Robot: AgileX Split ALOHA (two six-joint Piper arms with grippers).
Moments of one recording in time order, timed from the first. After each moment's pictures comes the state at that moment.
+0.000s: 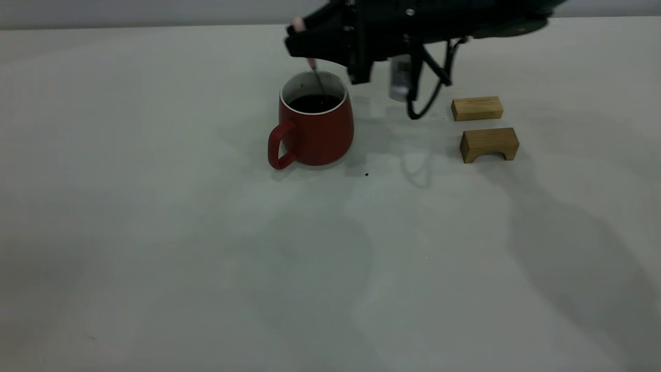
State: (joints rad) left arm -0.05 -0.02 -0.49 -0.06 1.13 0.07; right arm 0.28 2.63 -1.69 1.76 1.02 0.54
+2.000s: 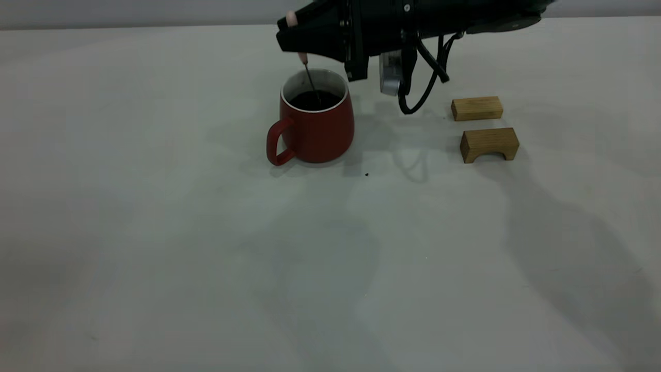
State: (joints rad) left arm -0.05 -0.02 -0.49 -0.06 1.13 0.07; right arm 0.29 2.69 -1.82 1.71 1.11 0.54
